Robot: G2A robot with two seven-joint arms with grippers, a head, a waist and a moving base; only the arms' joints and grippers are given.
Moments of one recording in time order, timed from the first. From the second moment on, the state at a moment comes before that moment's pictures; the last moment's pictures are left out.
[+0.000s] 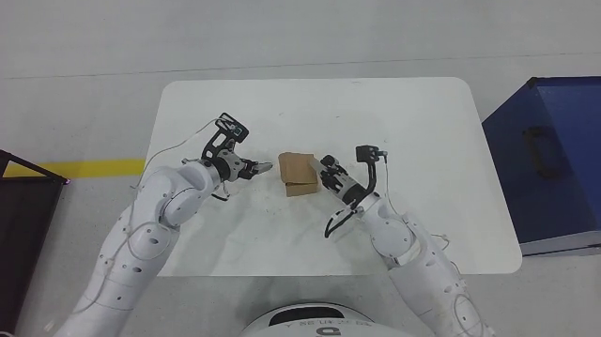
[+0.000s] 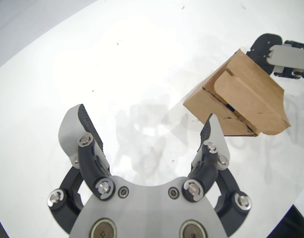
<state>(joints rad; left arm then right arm) 1.36 -1.07 -1.21 -1.72 1.05 -0.31 -0.64 -1.58 -1.34 1.17 -1.59 -0.56 -0.21 0.21</state>
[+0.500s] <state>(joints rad) 1.35 -1.08 -1.14 -1.76 1.09 -0.27 -0.67 -1.57 -1.34 1.14 -1.60 -0.61 -0.17 0.20</state>
